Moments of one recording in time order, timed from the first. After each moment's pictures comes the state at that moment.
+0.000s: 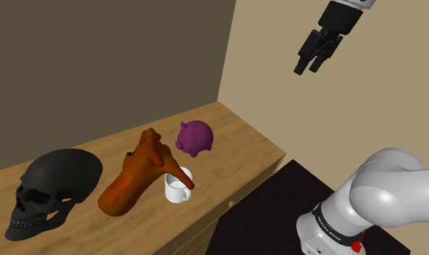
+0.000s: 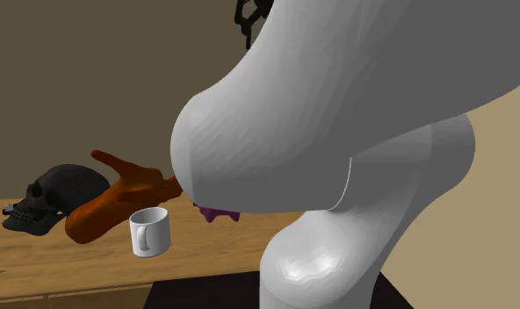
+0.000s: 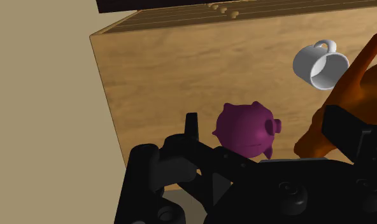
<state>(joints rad) -0.01 -0.82 -0.05 -2.28 0.04 1.53 -0.03</state>
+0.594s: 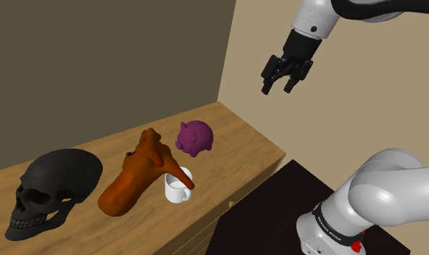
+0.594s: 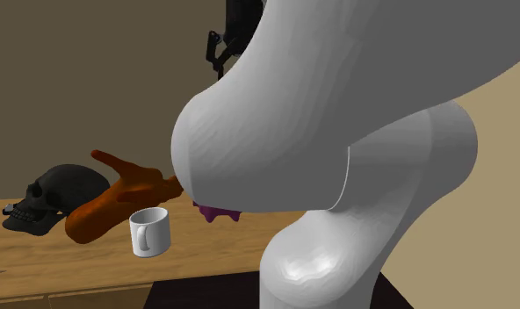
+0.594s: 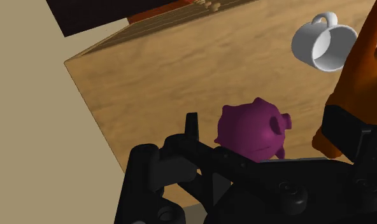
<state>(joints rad) -0.04 -0.77 0.11 -2.42 0.12 1.73 0.24</state>
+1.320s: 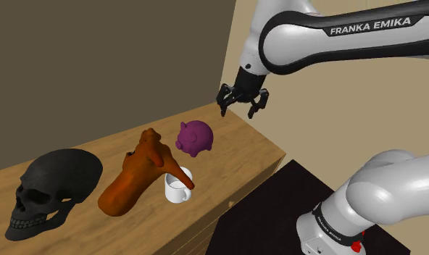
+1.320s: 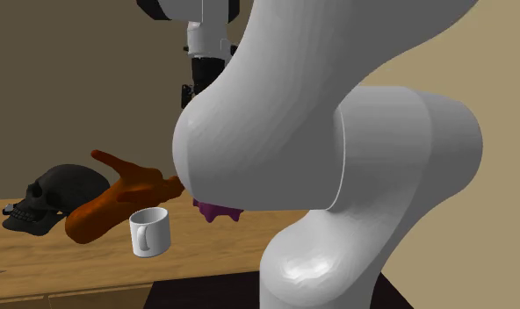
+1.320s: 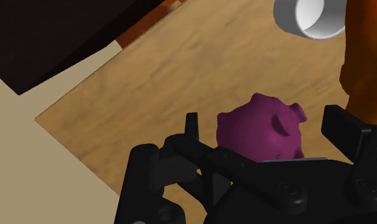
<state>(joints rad) -0.09 -0.53 0.36 -2.47 0.21 2.03 0.67</state>
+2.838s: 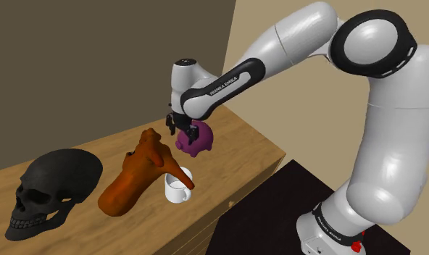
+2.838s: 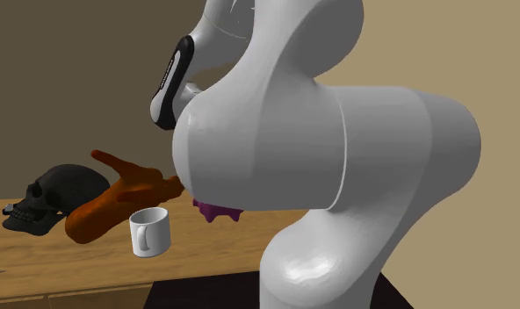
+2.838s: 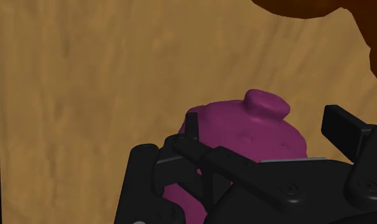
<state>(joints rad) -0.07 0.48 0.44 -1.96 -0.30 2.39 1.75</state>
